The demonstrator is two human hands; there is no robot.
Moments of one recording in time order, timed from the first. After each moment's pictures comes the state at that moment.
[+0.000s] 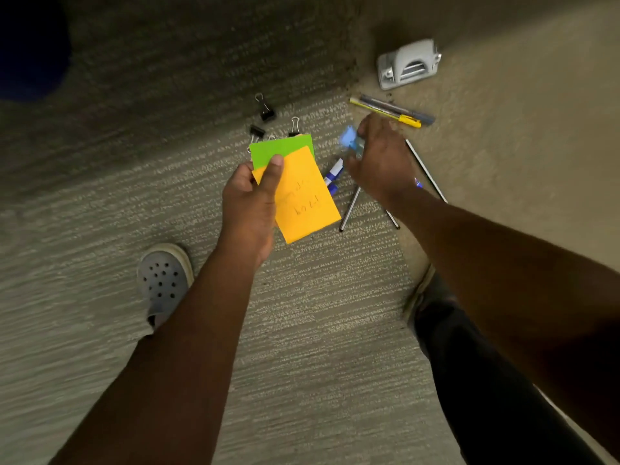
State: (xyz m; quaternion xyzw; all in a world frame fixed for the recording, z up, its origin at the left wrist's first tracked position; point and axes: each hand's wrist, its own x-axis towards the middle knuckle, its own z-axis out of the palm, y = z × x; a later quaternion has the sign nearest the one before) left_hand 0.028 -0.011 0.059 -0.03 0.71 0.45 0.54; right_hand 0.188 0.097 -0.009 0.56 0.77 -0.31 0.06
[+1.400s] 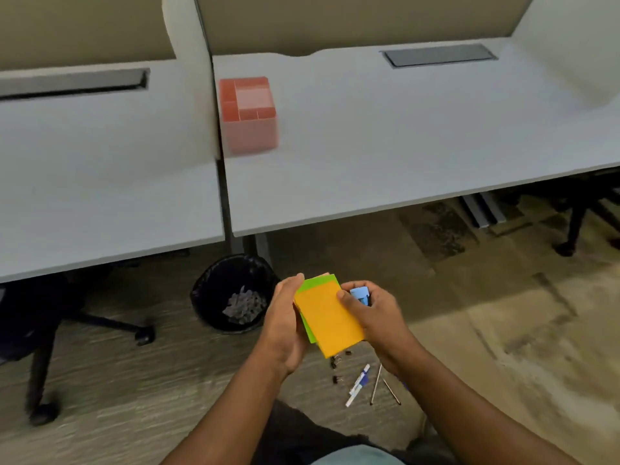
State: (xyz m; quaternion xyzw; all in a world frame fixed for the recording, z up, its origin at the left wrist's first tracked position) left_hand -0.183 -0.051 0.701 0.01 0.52 0.57 0.63; right_hand -0.046 0.007 0.716 0.57 0.52 -0.61 -0.20
